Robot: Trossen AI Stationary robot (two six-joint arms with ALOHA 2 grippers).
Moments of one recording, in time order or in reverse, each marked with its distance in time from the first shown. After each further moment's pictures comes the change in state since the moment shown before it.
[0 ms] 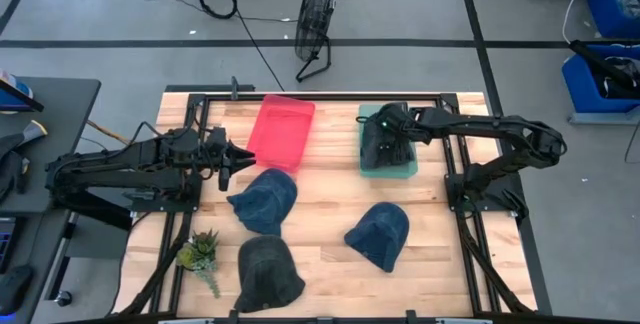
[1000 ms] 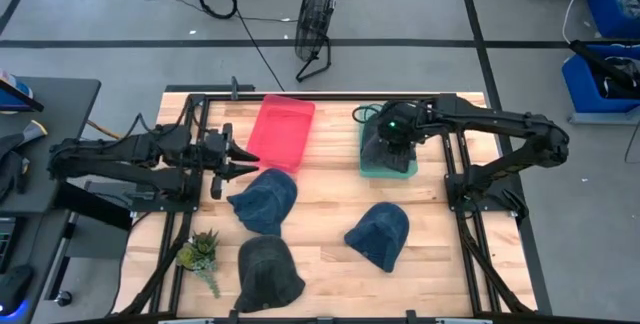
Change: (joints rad) left arm -0.160 0.134 0.216 0.066 0.021 0.191; right arm 0.216 -0.044 0.444 -0.475 -0.233 0.591
